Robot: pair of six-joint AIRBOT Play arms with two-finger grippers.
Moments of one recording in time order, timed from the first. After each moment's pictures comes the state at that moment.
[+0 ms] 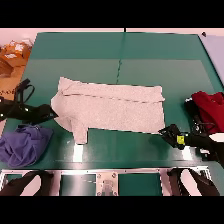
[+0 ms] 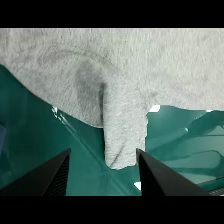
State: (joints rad) left arm 0.21 -0.92 0.78 1.06 -1.31 -1.44; right arm -0.51 -0.78 0.22 -0.81 1.04 1.48
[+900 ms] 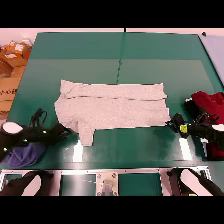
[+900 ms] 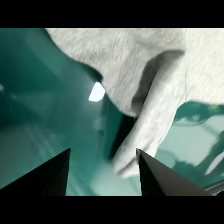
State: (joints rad) left arm 0.20 -0.88 0.31 0.75 -1.03 -1.40; right arm -0.54 -0.99 0.35 -0.71 0.87 1.30
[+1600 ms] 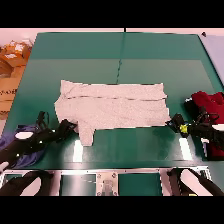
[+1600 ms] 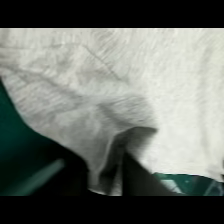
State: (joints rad) left arm 0.02 -0.98 0.17 0.27 -0.62 -1.17; right arm -0.54 -0.99 0.36 -0.71 0.88 1.27
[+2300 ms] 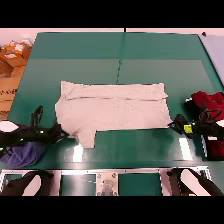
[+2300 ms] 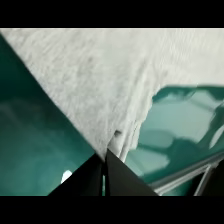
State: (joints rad) left arm 0.25 -0.81 0.39 0.84 -1.25 -1.34; right arm -0.54 -0.94 0.46 -0.95 1.07 1.41
